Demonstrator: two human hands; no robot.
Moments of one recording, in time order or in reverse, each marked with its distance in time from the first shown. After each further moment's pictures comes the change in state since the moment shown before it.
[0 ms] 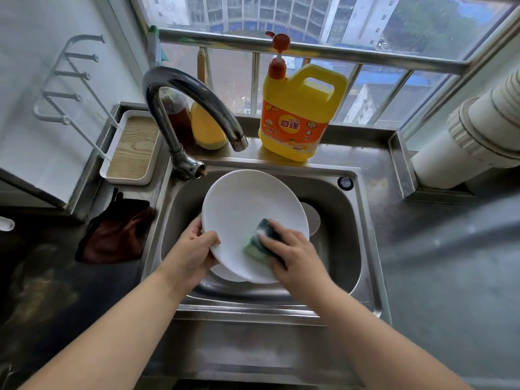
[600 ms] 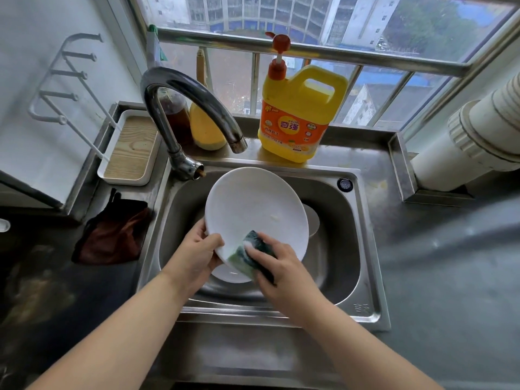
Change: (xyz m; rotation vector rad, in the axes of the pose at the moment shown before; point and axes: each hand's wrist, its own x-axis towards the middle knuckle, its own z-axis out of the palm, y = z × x) left_hand 0.002 -0.005 0.005 0.007 -0.005 0.010; right_hand -0.012 -0.024 0.010 0.100 -0.075 -0.004
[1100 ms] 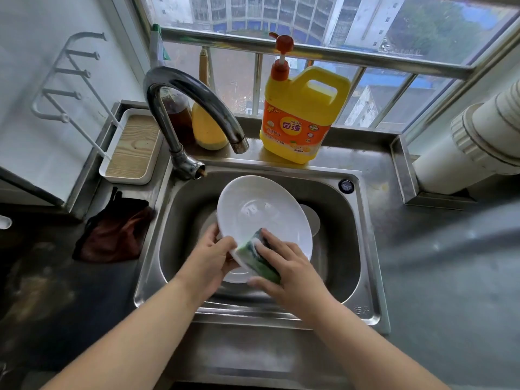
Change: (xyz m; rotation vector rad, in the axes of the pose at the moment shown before) left_hand -0.005 -0.011 0.017 -0.094 -0.034 -0.025; right_hand 0.000 0.018 -0.004 -0.110 0.071 -0.084
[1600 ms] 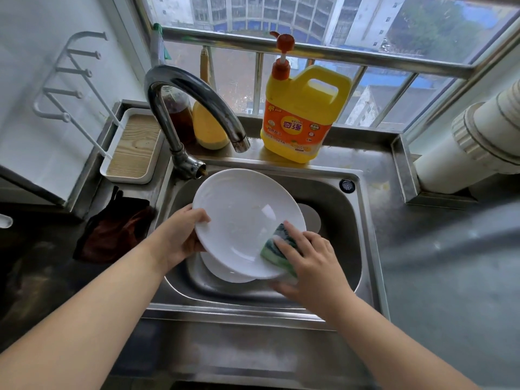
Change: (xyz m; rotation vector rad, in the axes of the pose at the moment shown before) left_hand 0.019 0.054 -0.031 0.248 0.066 -0.109; right_hand -0.006 0.017 -0.023 -0.376 0.038 -0.033
